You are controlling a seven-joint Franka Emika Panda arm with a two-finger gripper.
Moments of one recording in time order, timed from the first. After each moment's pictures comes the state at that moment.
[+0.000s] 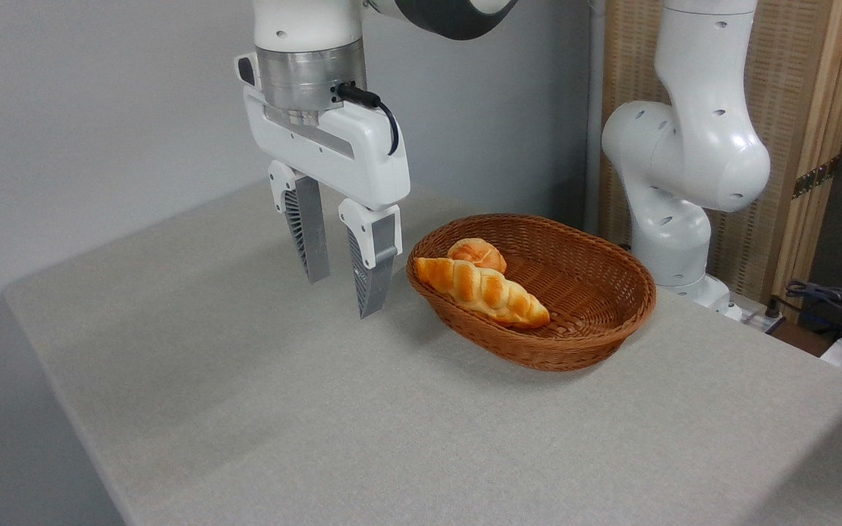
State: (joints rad) arm -0.18 -0.12 0.13 -1.86 -0.03 1.82 0.70
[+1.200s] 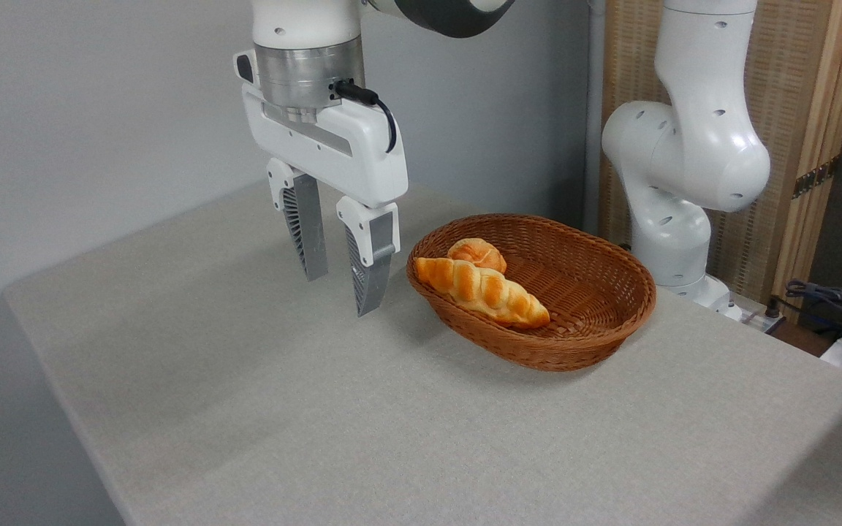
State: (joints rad) arm -0.18 -0.12 0.13 -1.85 -0.03 1.81 0.70
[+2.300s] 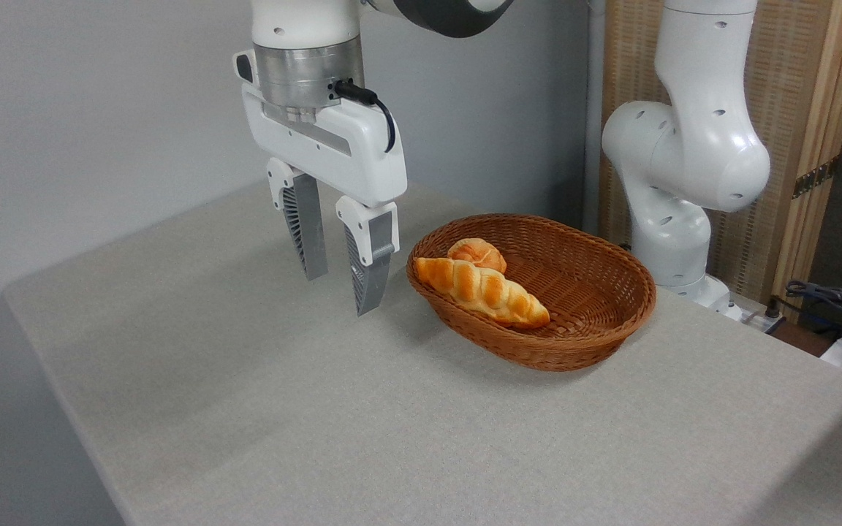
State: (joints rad) arm -0.18 -0.12 0.12 -1.85 -0.03 1.81 0.70
